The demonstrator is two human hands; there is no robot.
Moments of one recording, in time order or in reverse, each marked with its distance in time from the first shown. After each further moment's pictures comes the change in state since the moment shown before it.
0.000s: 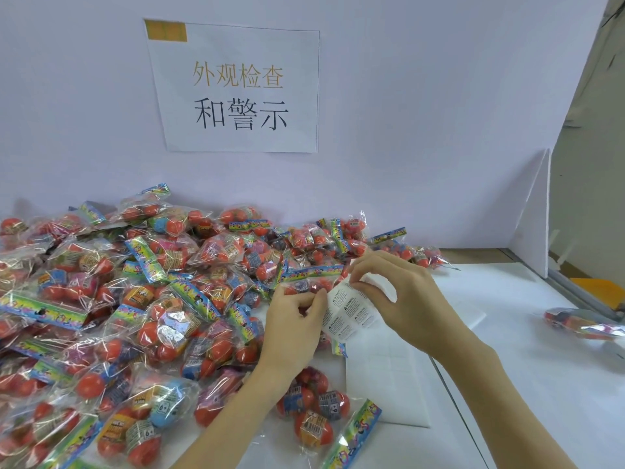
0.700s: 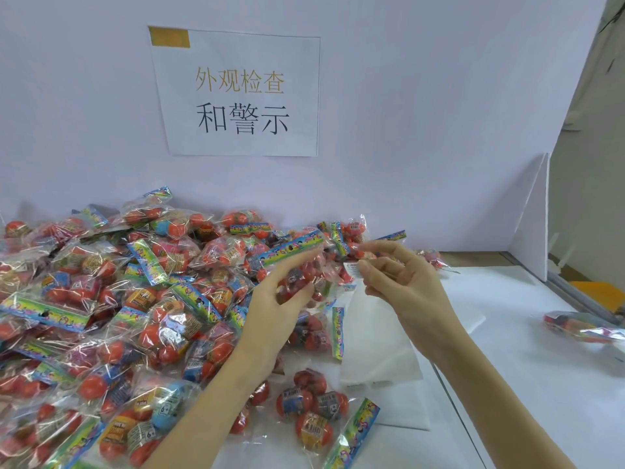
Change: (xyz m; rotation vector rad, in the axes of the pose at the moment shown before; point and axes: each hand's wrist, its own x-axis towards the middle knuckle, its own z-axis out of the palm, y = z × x) left_hand 0.009 0.006 -0.027 -0.394 -0.058 0.116; right_hand 0.006 -0.019 0.001 0.853 0.156 0.532
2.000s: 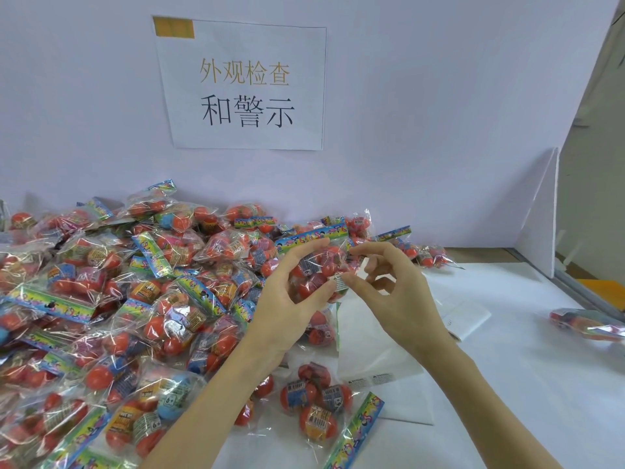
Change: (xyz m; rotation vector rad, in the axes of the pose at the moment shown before) left_hand -0.001 0.000 0.002 0.009 -0.086 0.071; right_hand -0.002 0.020 0.013 -0.415 0.064 -0.210
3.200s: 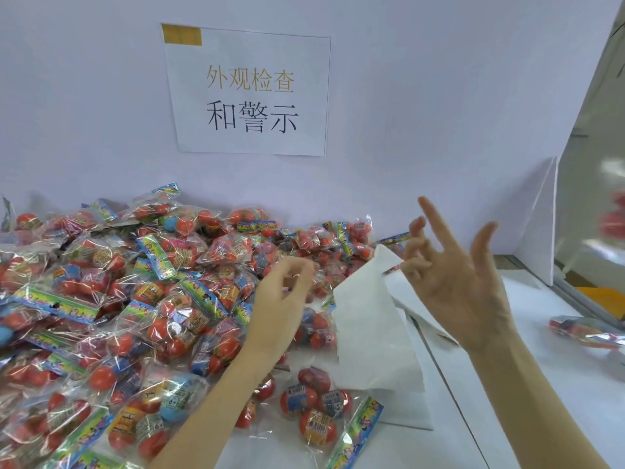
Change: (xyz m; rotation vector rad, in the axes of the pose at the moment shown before) left_hand 0.001 -0.004 -0.004 0.132 0.179 -0.053; right_hand 0.022 -0.008 -0.059 1.313 -0.253 0.254
